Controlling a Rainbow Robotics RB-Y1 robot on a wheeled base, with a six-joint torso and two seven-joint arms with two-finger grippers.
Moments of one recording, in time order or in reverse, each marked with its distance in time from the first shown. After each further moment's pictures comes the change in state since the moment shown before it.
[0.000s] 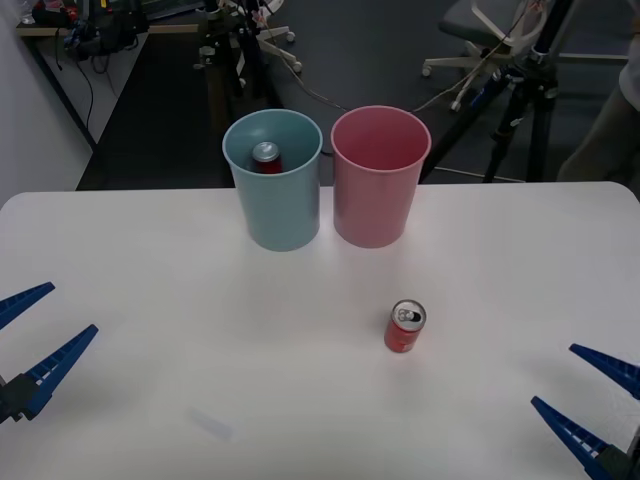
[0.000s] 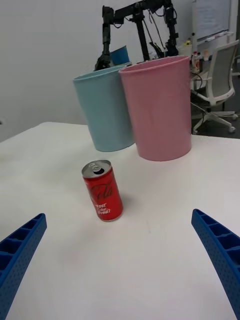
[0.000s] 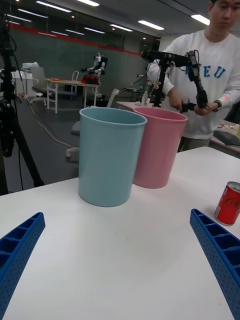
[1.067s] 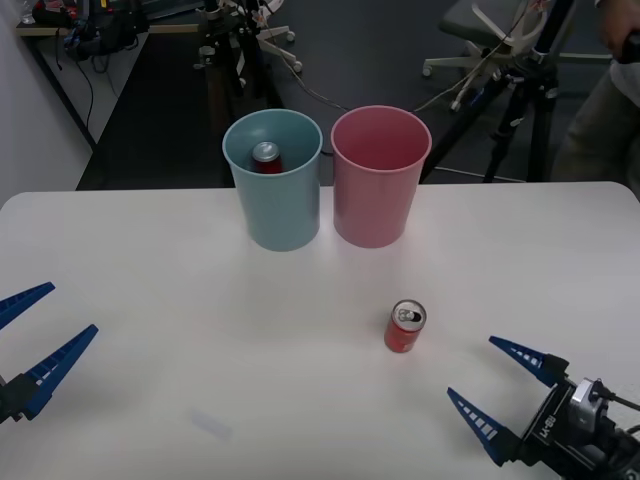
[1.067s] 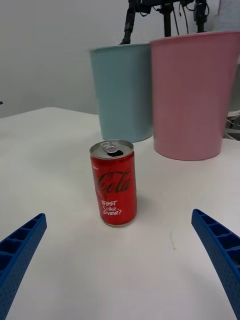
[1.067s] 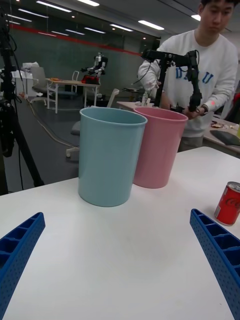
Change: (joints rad) right arm -0.165 0.056 0.249 0.230 -0.021 0.117 0.376; left arm 0.000 0.000 0.000 0.000 0.000 0.000 0.000
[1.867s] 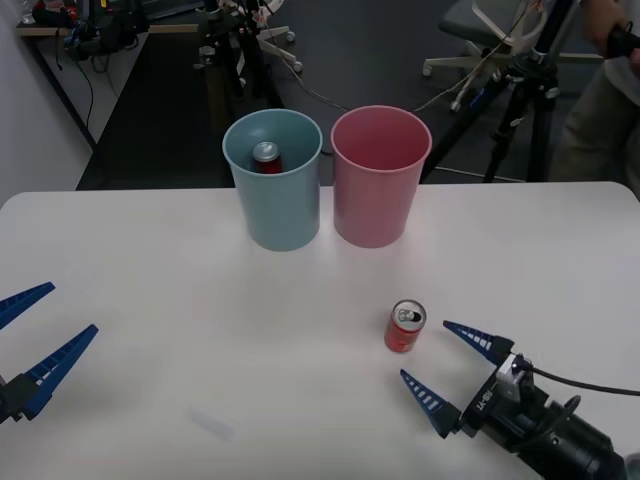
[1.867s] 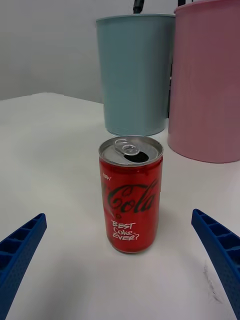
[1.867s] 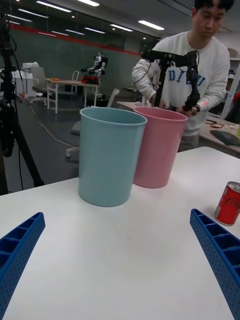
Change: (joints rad) right arm -0.083 0.014 0.192 0.000 -0.004 0.227 0.071; left arm 0.000 0.000 0.000 0.000 0.000 0.000 0.000
